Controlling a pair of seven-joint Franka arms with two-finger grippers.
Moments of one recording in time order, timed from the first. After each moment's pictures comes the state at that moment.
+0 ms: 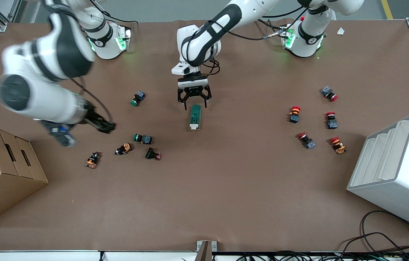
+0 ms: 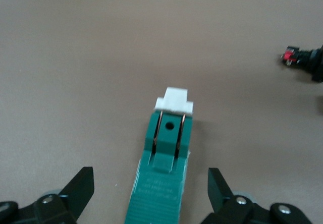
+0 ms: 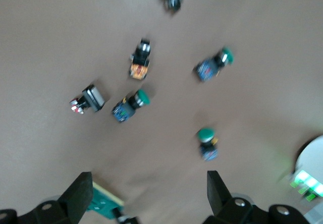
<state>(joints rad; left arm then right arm) -0.83 0.70 -0.38 -1.80 1.36 2.20 -2.24 0.33 0.30 -0.01 -1.59 0.13 1.64 1.16</state>
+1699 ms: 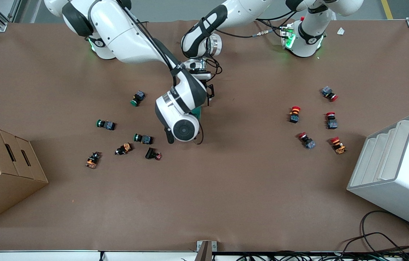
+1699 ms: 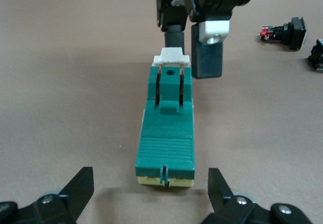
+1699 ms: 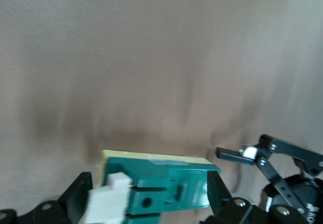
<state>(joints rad) -0.92 0.77 -0.38 -1.89 1.67 2.07 -2.49 0.69 0.88 0.00 -1.28 0.28 1.75 1.94</state>
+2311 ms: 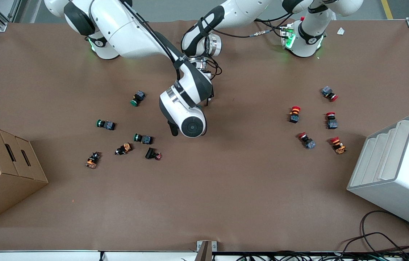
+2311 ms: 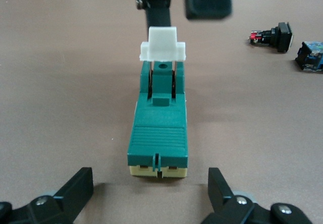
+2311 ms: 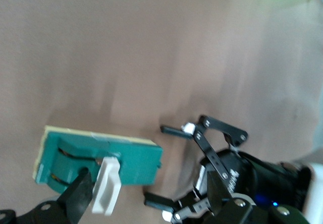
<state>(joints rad) -0.94 0.81 -0.38 -1.89 1.75 2.03 -2.55 0.69 0.87 0.02 -1.20 0.32 1.55 1.95</state>
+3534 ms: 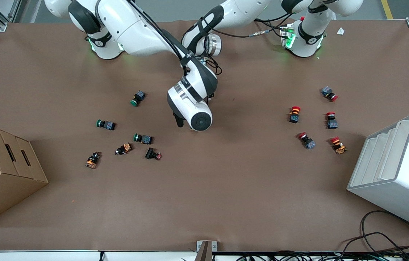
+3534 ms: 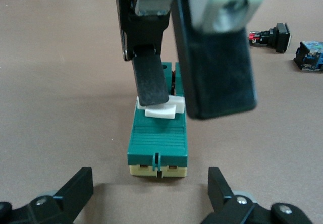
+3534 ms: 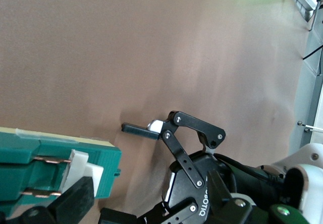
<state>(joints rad) -0.94 0.81 -0.38 -1.89 1.76 2.02 -2.55 0.74 0.87 0.03 -1.28 0.32 1.55 1.96</state>
